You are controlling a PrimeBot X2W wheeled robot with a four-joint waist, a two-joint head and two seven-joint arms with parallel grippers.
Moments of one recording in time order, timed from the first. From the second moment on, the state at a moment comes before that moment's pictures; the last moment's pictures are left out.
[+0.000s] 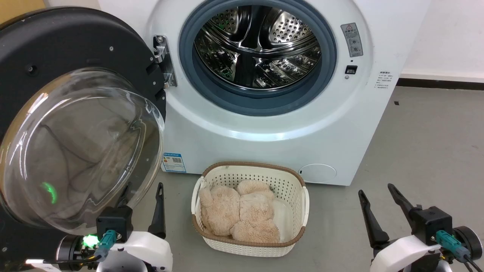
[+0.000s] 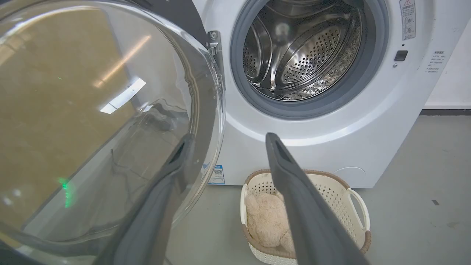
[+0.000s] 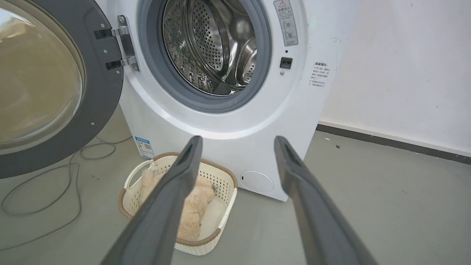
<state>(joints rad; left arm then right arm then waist) -0.01 0.05 0.00 0.00 0.00 0.01 0.00 0.01 -0.05 0.00 0.00 0.01 0.13 0.00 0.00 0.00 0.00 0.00</state>
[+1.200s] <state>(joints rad) -0.11 0.05 0.08 -0.13 -0.09 0.00 -0.07 0.01 -0.05 -0.08 0.01 0.08 0.13 -0.07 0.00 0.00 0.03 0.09</state>
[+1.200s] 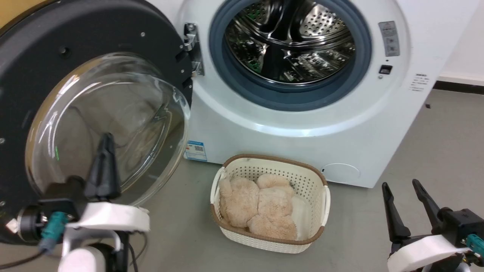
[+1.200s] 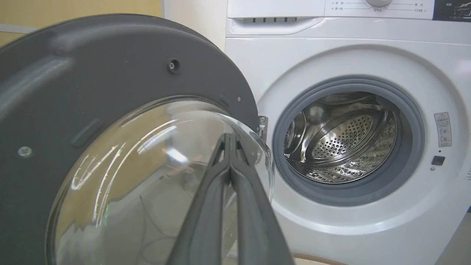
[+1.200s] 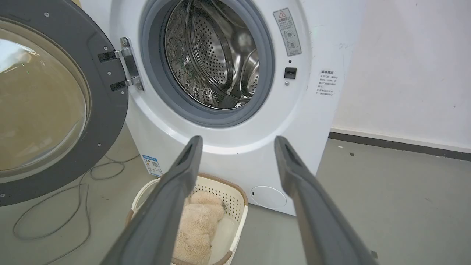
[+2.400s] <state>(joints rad) -0.48 0.29 0.36 0.17 -0.44 -0.07 -0.12 -0.02 -0.05 -0.18 0.06 0.10 0.13 -0.15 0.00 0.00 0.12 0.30</state>
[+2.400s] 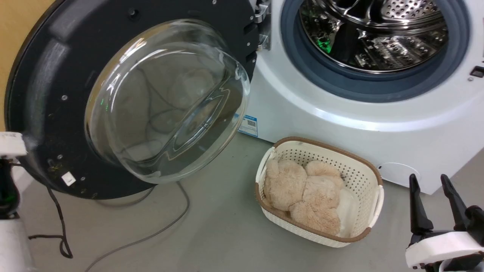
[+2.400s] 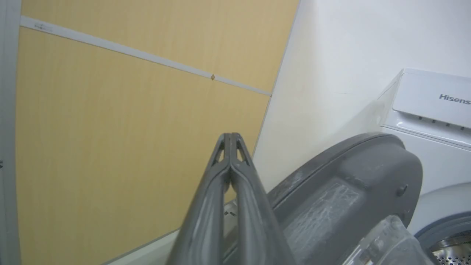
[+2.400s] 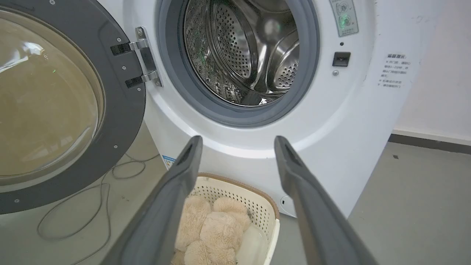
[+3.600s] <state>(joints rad) -0.65 0.44 0.34 0.52 -1.05 -0.11 0.67 -0.07 -0.05 -0.24 0.10 0.12 0.13 -0.22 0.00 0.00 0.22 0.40</state>
